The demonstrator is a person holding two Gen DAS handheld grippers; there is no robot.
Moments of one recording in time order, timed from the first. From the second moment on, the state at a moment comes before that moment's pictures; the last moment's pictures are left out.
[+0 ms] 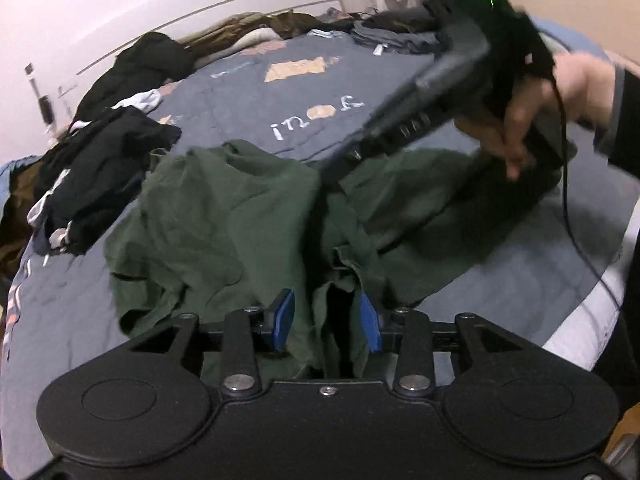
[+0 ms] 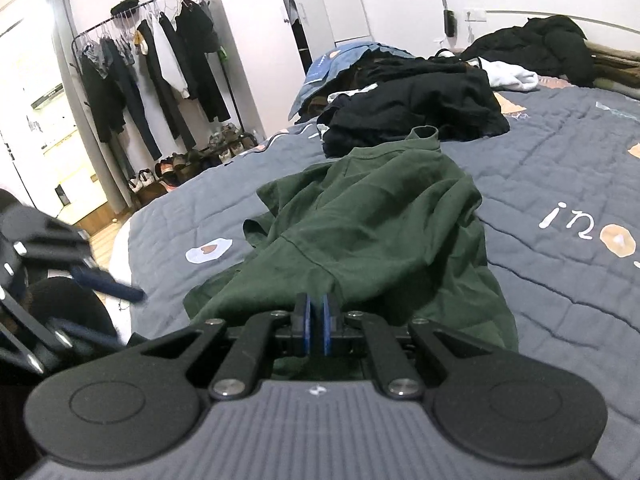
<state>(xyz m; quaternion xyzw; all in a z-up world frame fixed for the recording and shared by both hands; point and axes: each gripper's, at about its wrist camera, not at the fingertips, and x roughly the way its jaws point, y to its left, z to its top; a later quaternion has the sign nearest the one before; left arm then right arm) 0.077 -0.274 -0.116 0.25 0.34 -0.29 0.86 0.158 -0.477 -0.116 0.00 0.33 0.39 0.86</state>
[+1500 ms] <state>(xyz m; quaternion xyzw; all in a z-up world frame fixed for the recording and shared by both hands) 0.117 -0.240 0.028 -0.02 0.24 -0.28 0.93 0.128 -0.434 -0.055 -0.02 0.19 0.35 0.92</state>
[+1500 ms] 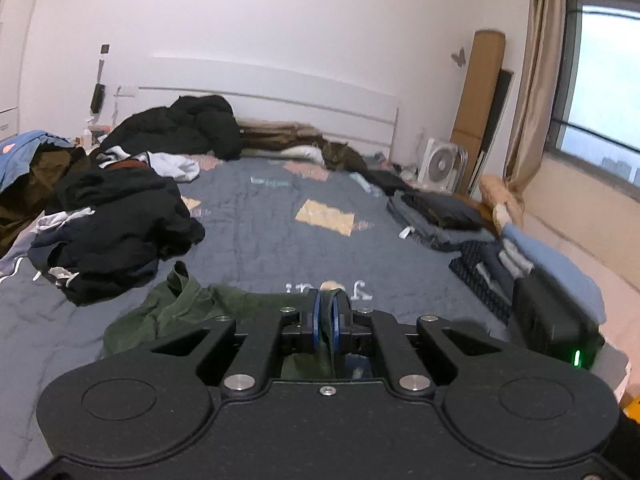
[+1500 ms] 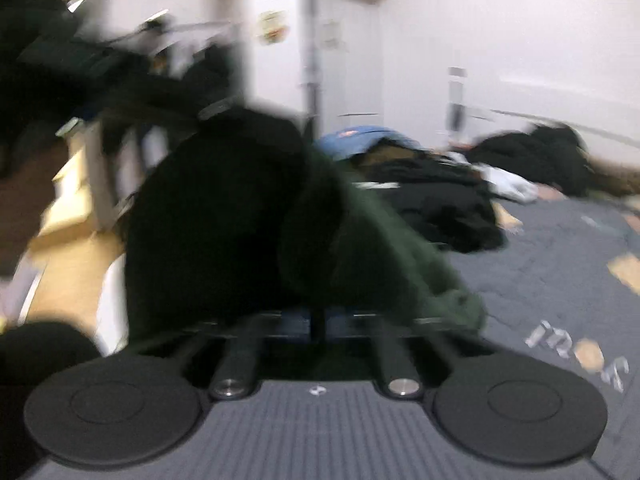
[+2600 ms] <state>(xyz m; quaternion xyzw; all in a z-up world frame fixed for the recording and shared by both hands) 0.133 -0.196 -0.137 -0.09 0.31 -0.23 0.92 0.181 -0.681 -0.120 0.07 0.33 -0.11 0.93</state>
